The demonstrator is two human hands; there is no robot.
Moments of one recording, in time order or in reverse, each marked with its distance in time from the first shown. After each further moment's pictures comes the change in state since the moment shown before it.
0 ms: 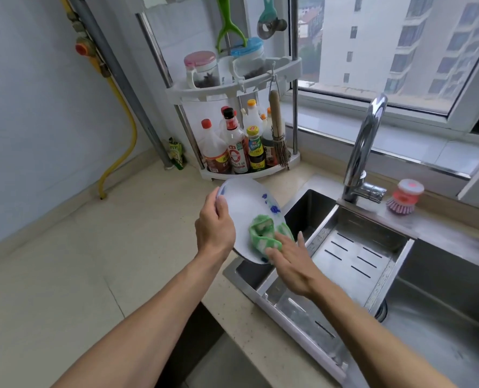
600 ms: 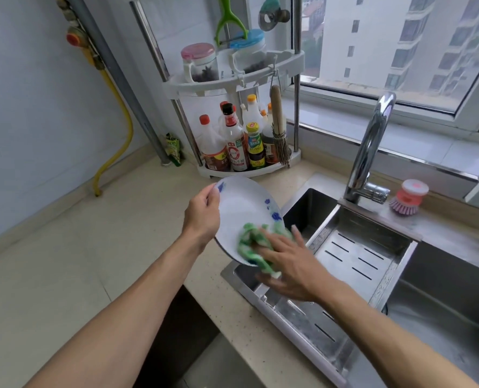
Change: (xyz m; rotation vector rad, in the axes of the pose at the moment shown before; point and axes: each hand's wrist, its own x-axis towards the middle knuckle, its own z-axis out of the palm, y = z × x) left_hand 0.042 -0.011 -0.010 -0.091 -0.223 -0.073; right_hand 0.011 0.022 -0.006 -0.540 -0.070 -0.309
